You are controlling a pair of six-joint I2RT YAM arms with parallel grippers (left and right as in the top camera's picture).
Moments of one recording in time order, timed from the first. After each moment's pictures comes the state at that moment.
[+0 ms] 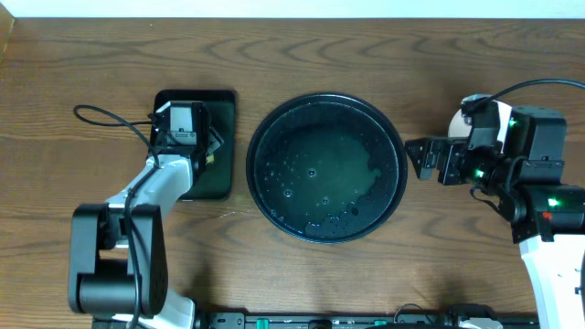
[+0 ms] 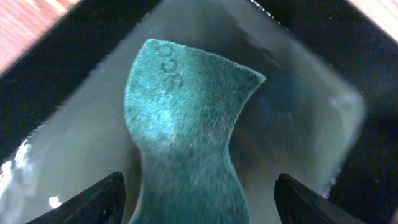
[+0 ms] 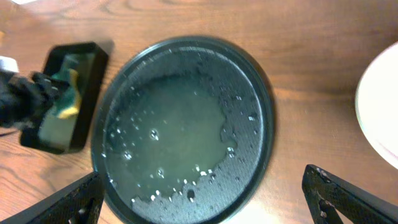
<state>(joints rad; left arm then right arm) -0.03 1.69 0.87 -0.17 -0.22 -0.67 0.01 1.10 1.08 -0.82 -0.41 0.12</state>
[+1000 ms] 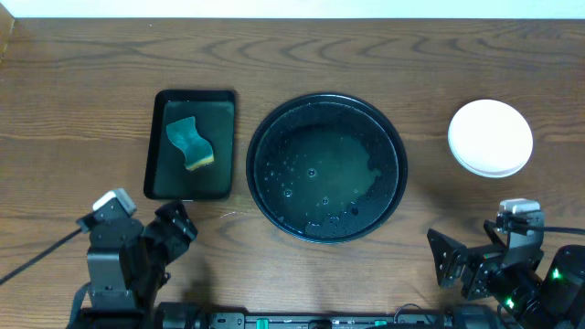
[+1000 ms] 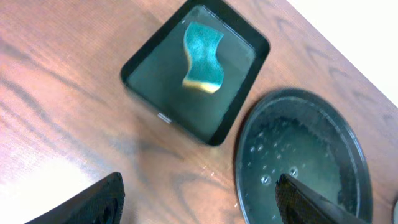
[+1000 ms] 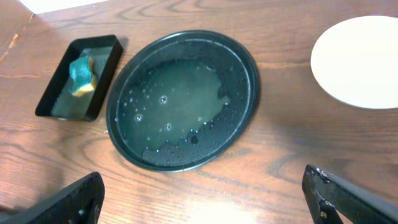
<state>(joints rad) -0.03 0.50 0.87 -1.12 -0.09 -0.68 0.02 0.50 1.08 -1.24 -0.32 0.13</state>
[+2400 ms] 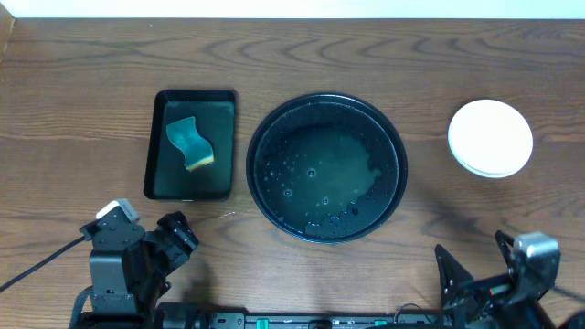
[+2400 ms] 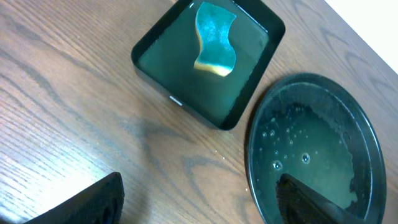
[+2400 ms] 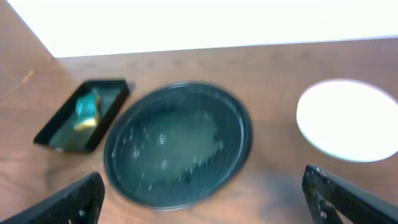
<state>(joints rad) -0.03 0.50 0.87 -1.18 -0.09 -0.68 0.02 0.23 0.97 -1.10 -0.29 0.11</state>
